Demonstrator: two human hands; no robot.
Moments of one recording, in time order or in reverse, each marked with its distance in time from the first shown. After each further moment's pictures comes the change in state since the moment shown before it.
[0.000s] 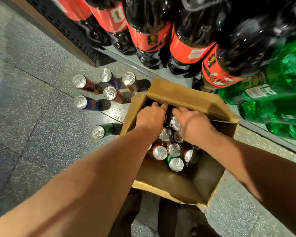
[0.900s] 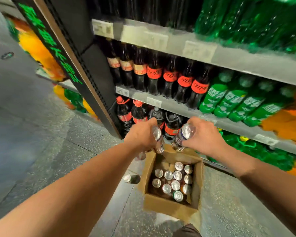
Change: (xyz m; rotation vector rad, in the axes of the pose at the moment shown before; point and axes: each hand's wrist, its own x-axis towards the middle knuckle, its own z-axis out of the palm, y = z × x) left_hand -0.279 -0.043 -0.285 -0.328 0.316 0.162; right_hand -0.245 -0.060 -0.305 0.563 0.520 0.243
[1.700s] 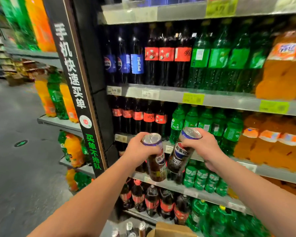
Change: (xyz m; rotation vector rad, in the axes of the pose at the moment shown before) left_hand -0.150 0.123 -0.242 -0.775 0.322 0.249; right_hand -0.103 -0.164 -0.252 0.903 0.446 0.003
